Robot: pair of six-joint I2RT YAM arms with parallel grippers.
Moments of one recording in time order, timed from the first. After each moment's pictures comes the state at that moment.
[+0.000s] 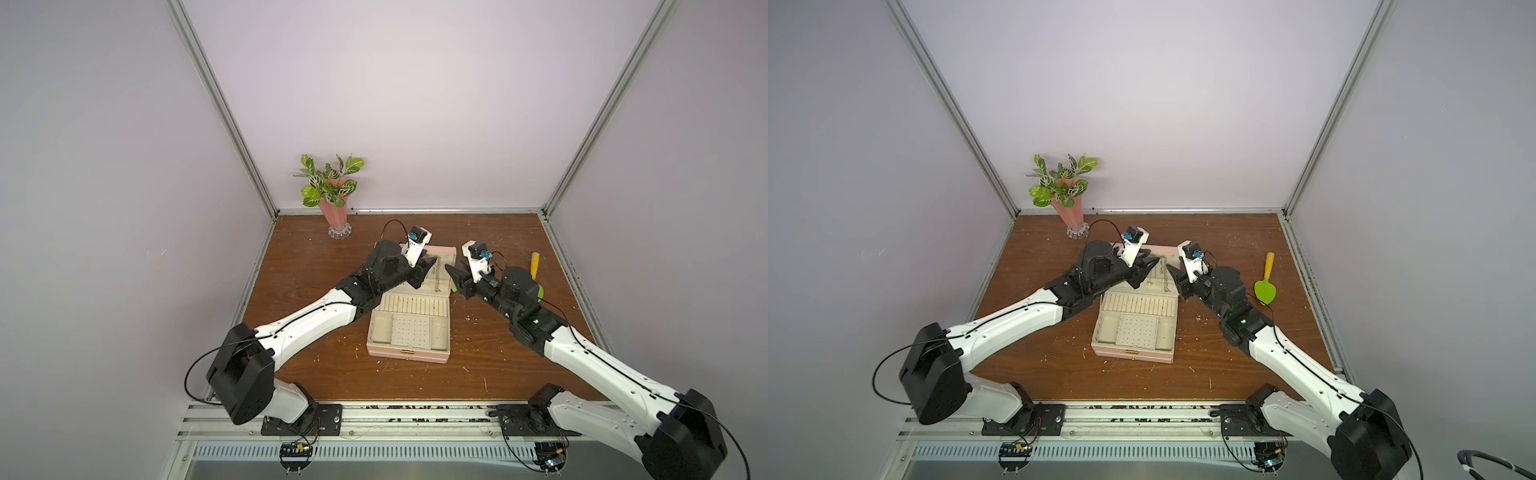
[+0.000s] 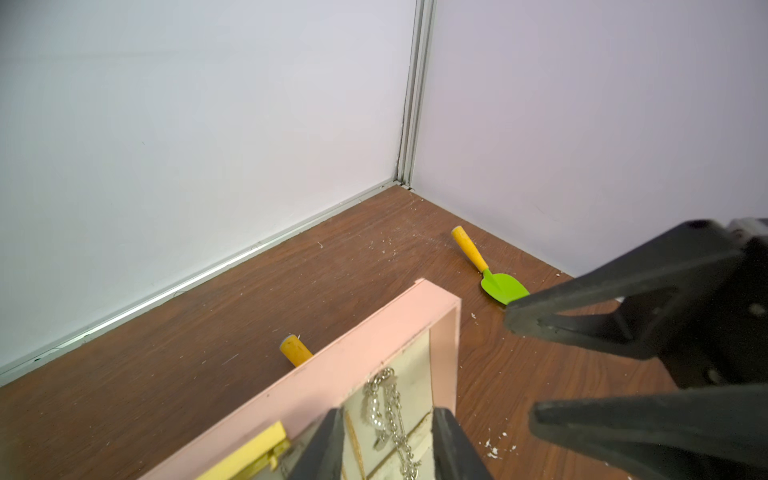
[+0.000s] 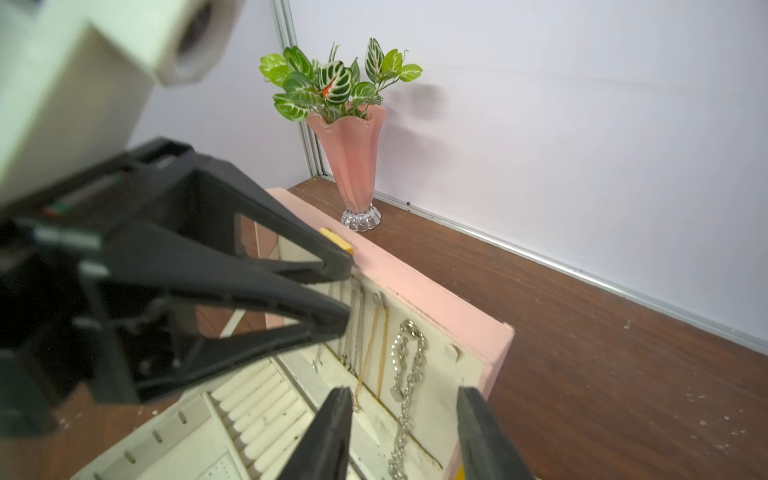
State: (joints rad) left arm -0.73 1.42 1.05 0.10 0.09 -0.01; right arm 0.55 1.04 0.71 0.15 -0.06 -0.03
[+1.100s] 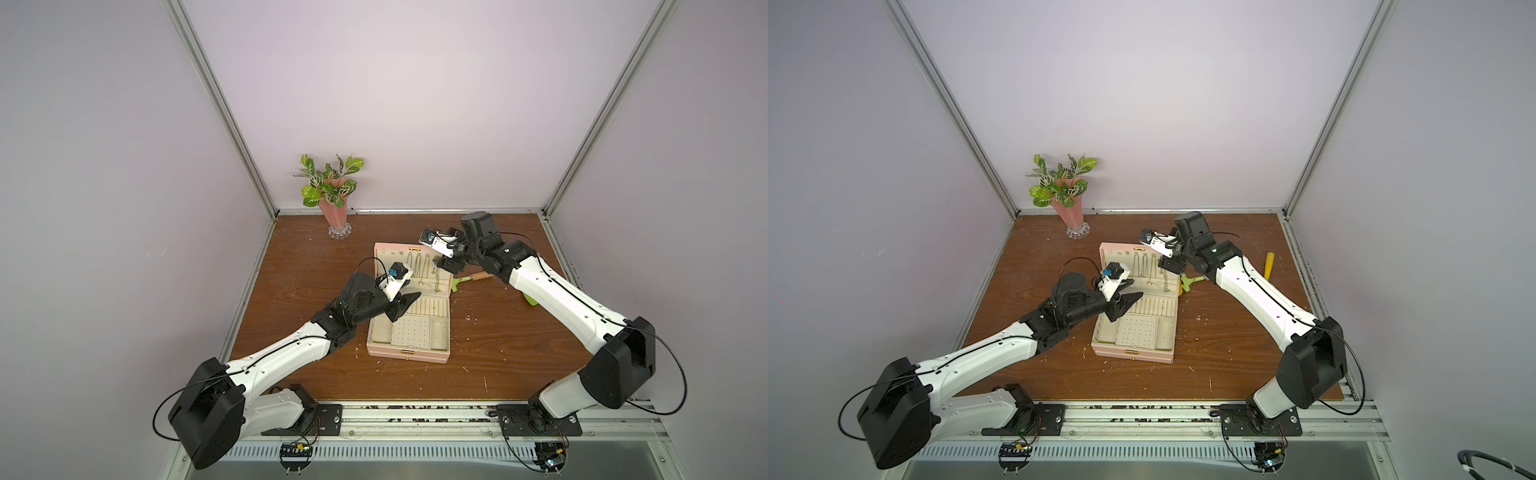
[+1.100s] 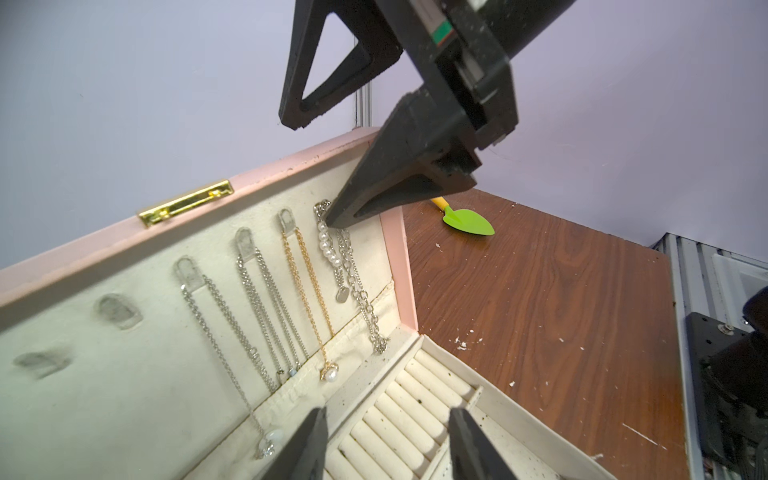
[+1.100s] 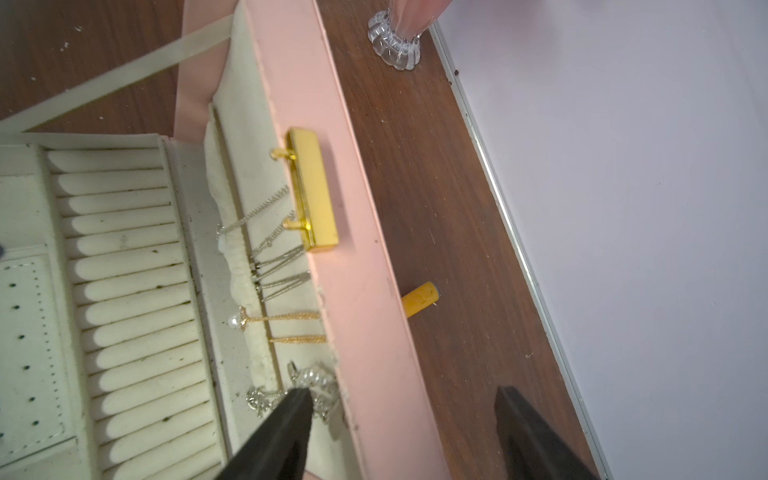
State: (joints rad) left arm -0.69 1.18 0.66 0.22 0.25 0.08; right arm 0.53 1.55 1.42 -0.58 -0.04 -0.76
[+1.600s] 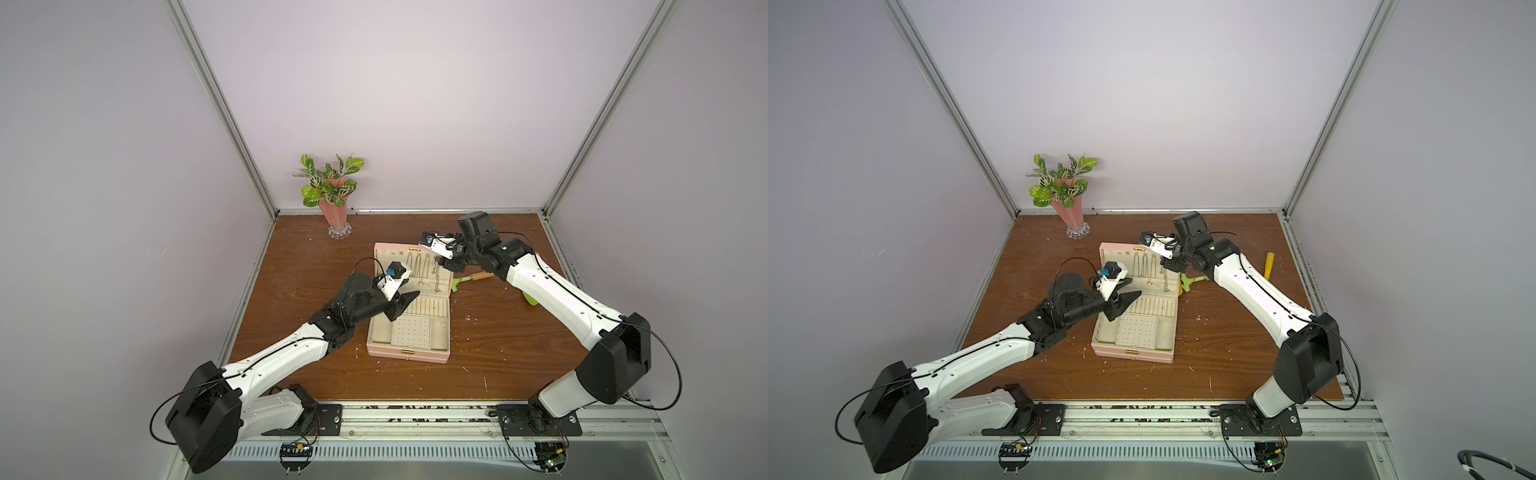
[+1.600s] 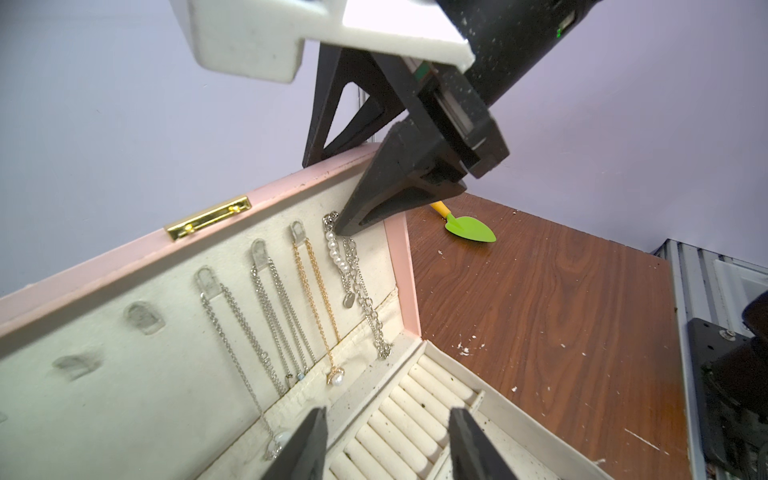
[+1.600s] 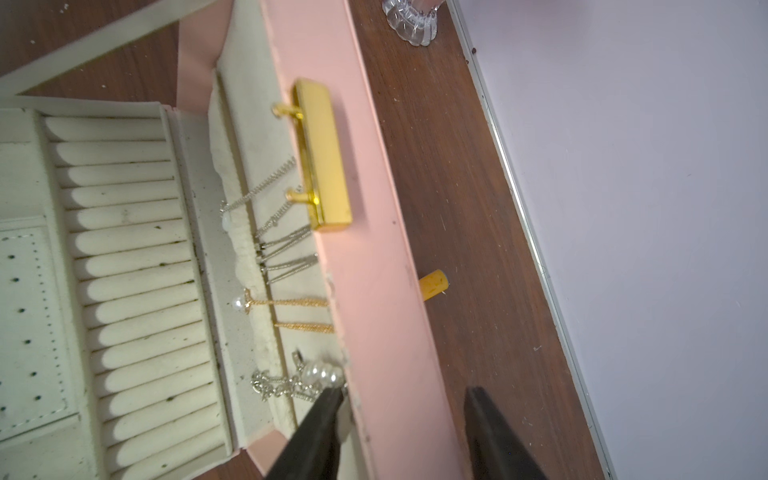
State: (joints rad) left arm -0.69 1.16 0.66 0.22 0.25 0.08; right arm 0.53 1.57 1.44 -0.62 -0.04 -0.78
